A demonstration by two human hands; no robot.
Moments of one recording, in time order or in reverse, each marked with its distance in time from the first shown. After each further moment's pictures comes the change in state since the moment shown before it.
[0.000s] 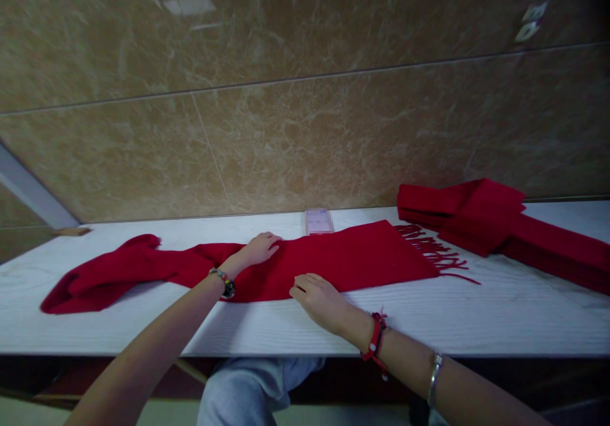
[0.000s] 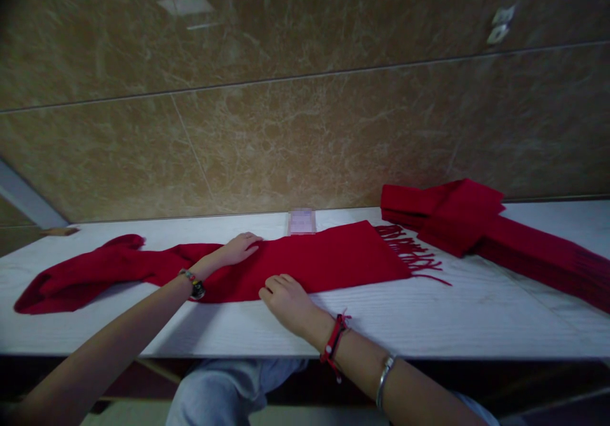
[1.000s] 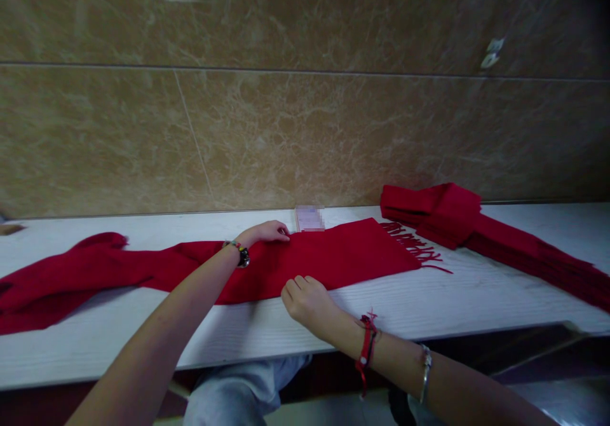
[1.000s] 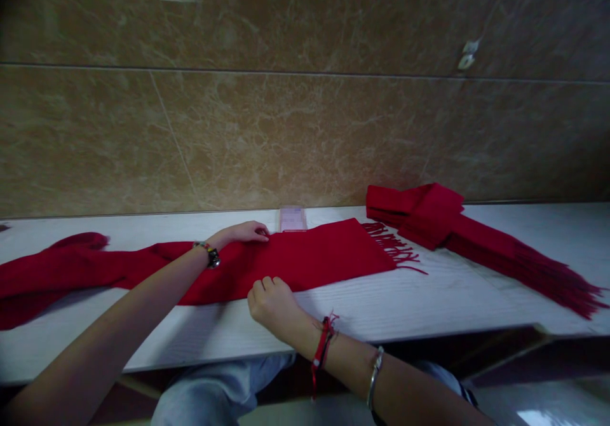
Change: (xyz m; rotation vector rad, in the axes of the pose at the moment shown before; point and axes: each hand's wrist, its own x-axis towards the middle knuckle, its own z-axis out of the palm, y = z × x) left_hand 0.067 0.008 -0.009 -0.525 -0.215 0.109; right_hand 0.012 -0.030 -0.014 -0.237 -0.125 0.063
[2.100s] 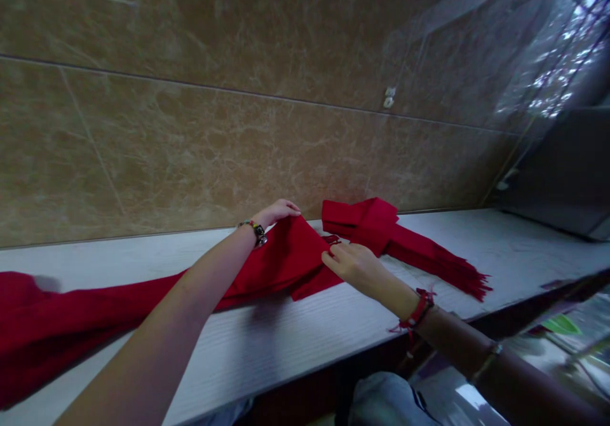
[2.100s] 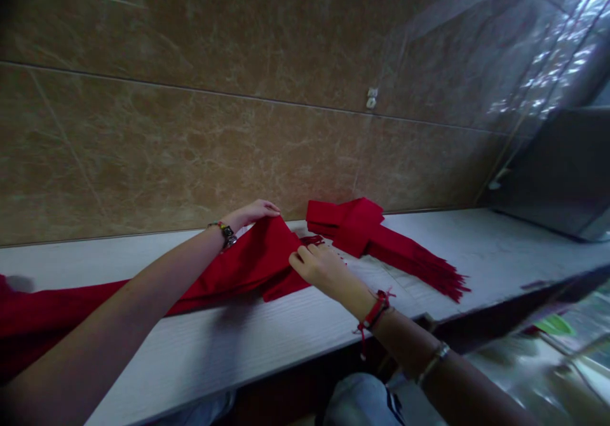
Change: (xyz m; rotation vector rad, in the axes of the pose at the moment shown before) left_hand 0.150 0.158 0.007 -0.387 0.203 0.080; right_hand -0.129 0.174 -0.060 -0.367 0.005 0.179
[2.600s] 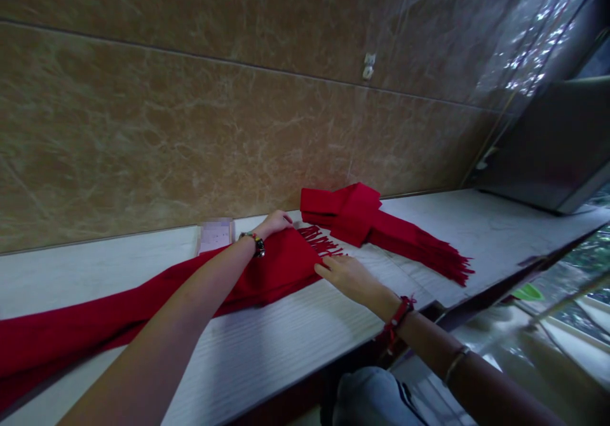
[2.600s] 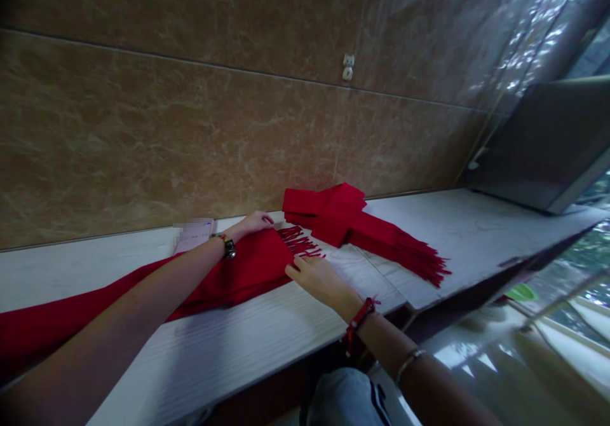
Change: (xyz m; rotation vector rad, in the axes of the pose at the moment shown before) left_hand 0.046 -0.031 0.087 0.335 -0.023 0.011; right_hand -0.049 0.016 0.069 0.156 -0.205 0.044
